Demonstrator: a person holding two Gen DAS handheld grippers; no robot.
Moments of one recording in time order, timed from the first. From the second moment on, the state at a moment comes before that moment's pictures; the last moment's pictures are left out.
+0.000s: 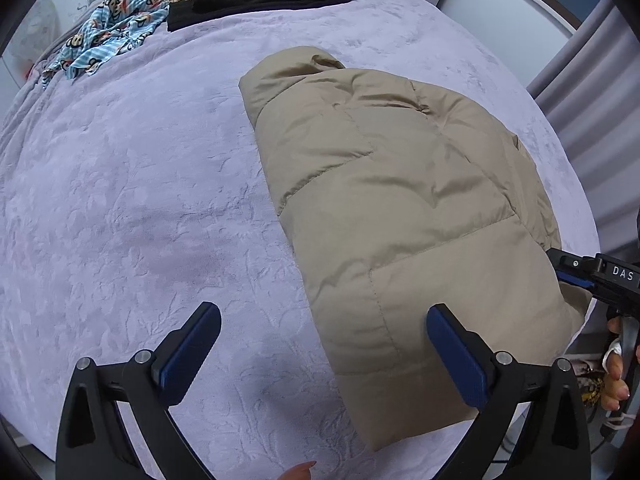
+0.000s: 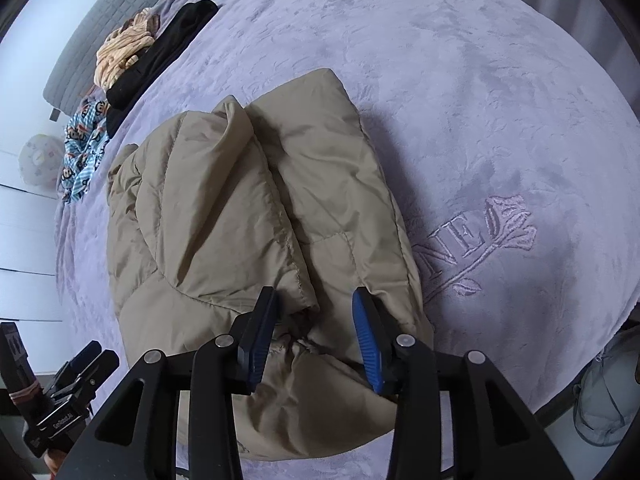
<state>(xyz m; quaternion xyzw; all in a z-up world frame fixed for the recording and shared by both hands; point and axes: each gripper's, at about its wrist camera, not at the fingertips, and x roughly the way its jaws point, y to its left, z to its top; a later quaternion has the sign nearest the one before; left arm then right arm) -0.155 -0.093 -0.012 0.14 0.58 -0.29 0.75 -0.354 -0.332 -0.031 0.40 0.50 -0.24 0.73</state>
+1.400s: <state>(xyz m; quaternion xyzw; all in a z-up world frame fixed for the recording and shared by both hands) -0.066 -0.095 -0.120 -0.21 0.69 -0.36 0.59 -0.295 -0.449 -0.116 0.57 0.47 0.03 0.68</state>
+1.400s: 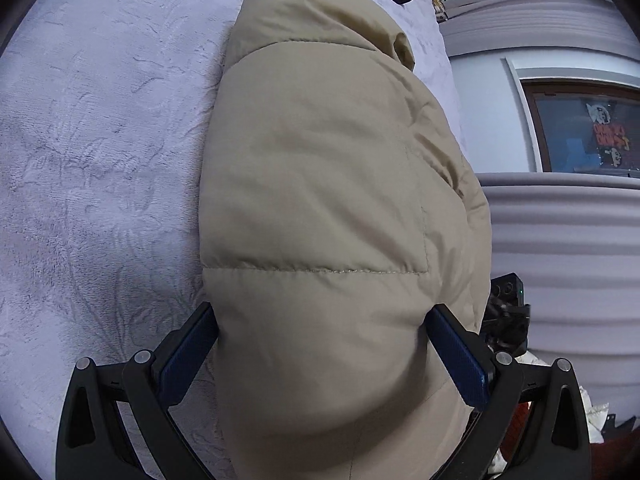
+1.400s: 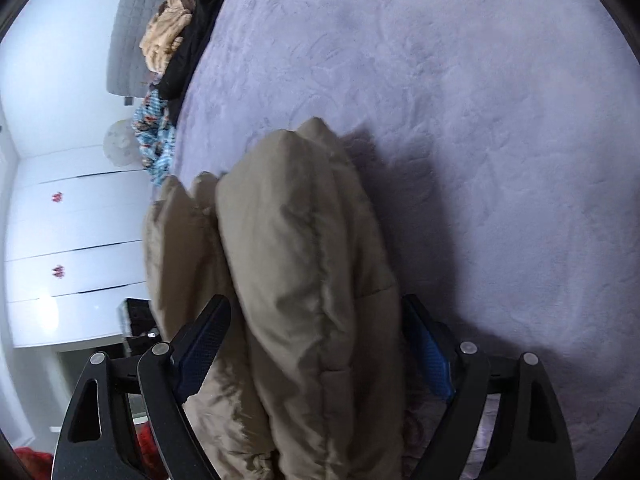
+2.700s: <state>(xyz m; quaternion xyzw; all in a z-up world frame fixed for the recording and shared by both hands) -0.018 -0.085 -0.007 -0.17 0.58 -0.37 0.71 -0.150 -0.332 -0.045 0.50 0.49 0.14 0.70</state>
